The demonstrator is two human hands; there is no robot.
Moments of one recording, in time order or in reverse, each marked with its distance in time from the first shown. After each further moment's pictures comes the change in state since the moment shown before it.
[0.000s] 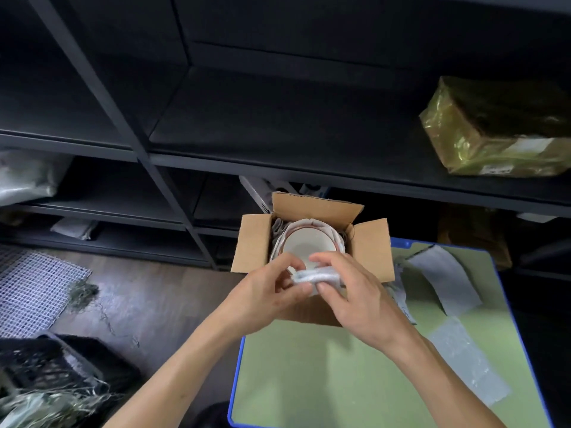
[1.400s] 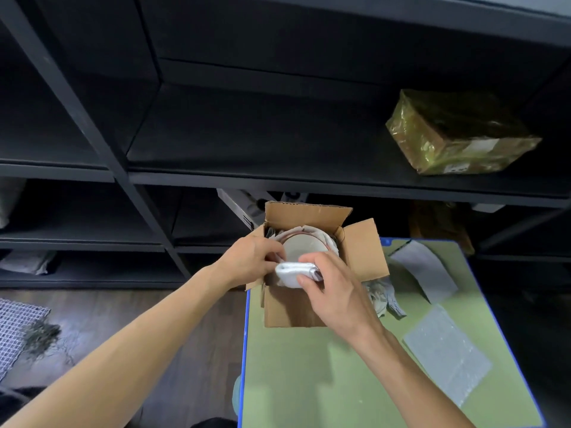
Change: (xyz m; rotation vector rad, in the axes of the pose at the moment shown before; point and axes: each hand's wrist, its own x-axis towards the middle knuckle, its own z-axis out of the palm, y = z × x) left_hand 0.095 -0.057 -0.050 0.595 -0.140 0.235; right_hand 0.018 -0.017 0.048 -0.119 0.250 0.107
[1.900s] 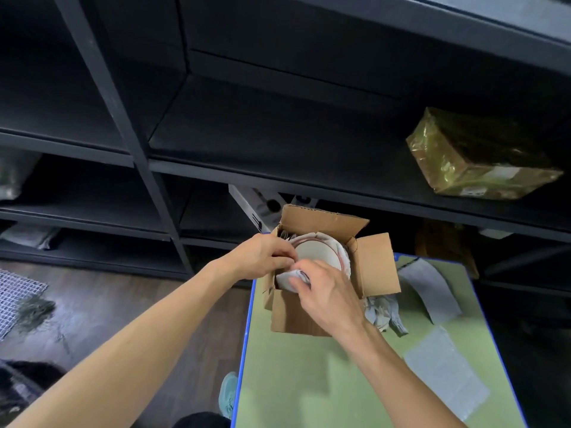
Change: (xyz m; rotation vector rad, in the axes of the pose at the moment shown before) left_hand 0.000 -0.010 -0.007 -0.245 -0.025 0.002; right_hand 0.027 -0.020 0.020 -0.195 -0.125 -0.036
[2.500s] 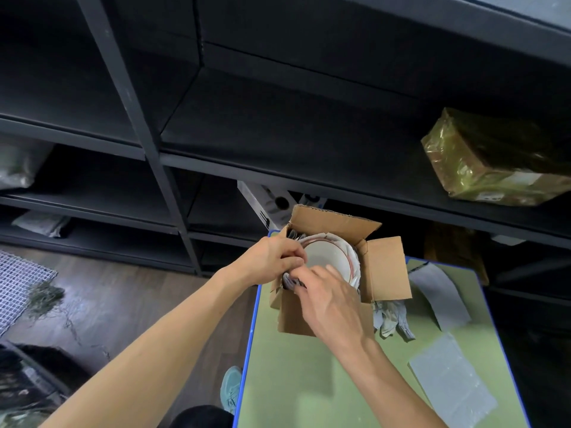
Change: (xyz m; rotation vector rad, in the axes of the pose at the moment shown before) left_hand 0.000 -0.011 0.018 -0.087 0.106 -0.047; right_hand -0.007 -0.004 0.019 -0.213 0.078 -0.116
